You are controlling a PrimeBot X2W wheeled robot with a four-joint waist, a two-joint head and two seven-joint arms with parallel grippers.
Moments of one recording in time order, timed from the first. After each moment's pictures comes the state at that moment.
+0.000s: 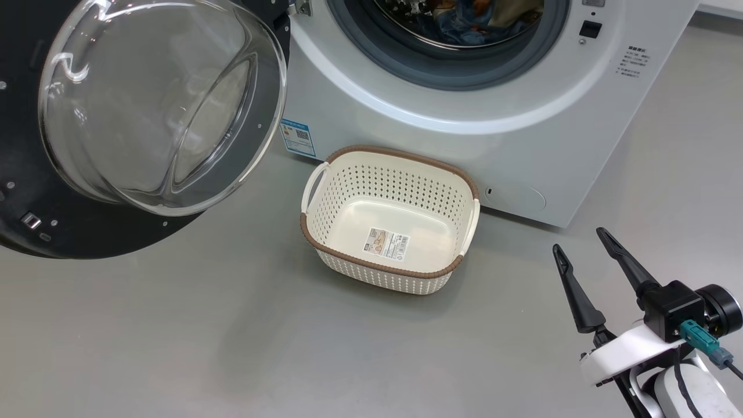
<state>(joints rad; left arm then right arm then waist) -0.47 0.50 0.96 0.55 -1.30 0.12 -0.01 -0.05 -0.29 0.29 0.13 0.21 0.13 -0.26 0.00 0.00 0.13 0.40</state>
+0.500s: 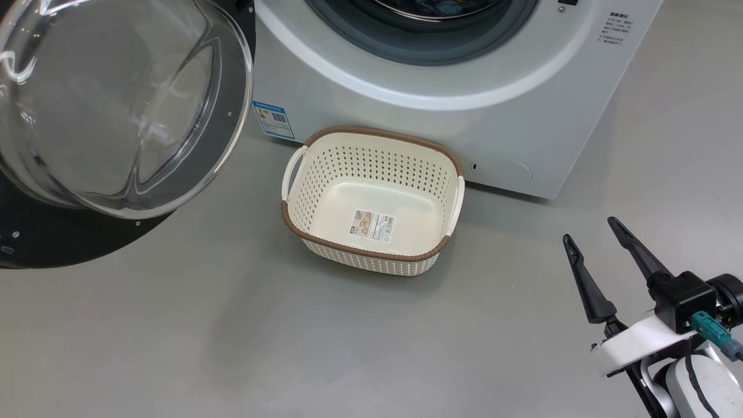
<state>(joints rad) -0.58 0.57 0.94 0.64 -1.35 0.12 0.08 -0.07 -0.32 0.29 0.12 0.21 0.13 -0.26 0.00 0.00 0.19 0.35</state>
